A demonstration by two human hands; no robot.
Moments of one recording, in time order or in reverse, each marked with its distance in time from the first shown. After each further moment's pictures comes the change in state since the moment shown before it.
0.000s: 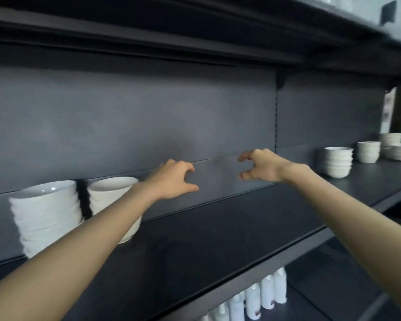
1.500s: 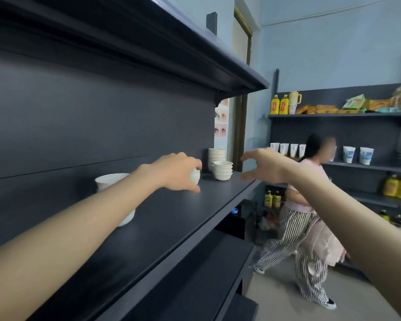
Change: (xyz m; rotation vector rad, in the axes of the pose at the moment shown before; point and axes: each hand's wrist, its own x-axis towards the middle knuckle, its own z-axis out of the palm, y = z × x) left_hand 0.489 0.685 0.267 0.037 -0.128 0.610; right_hand 0.019 0.777 -0.244 -0.283 0.132 0.423
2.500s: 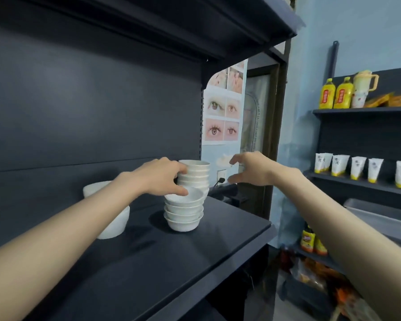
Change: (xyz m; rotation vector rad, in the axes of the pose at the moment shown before) left_hand 0.546 0.009 0.170 -0.029 -0.002 -0.317; right_hand 0.495 0.377 0.135 0.079 -0.042 -0.307
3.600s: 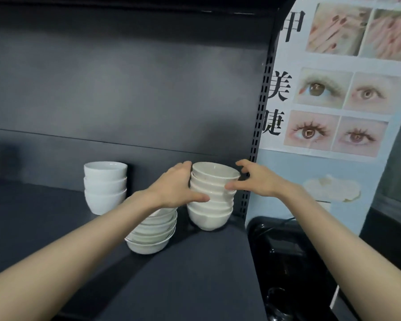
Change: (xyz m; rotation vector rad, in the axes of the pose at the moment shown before) left_hand 0.197 0.072 0.104 -0.150 0.294 -0.859; right_hand 0.283 0.148 0.115 0.488 -0.289 -0.678
